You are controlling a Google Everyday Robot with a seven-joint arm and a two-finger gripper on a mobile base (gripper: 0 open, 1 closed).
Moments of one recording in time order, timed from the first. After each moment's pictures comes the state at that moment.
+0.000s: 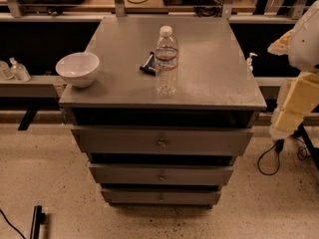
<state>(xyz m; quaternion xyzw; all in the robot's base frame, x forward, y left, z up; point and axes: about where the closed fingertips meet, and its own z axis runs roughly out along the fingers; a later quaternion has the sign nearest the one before) 0.438 -0.216 0.977 -0.60 0.78 -0.04 0.16</state>
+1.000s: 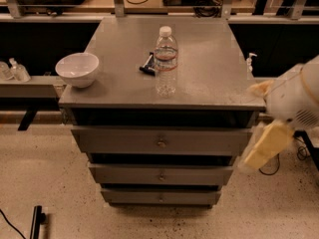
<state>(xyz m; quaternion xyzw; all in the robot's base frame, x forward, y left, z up) 0.426 -0.188 0.899 -0.58 0.78 0.07 0.23</state>
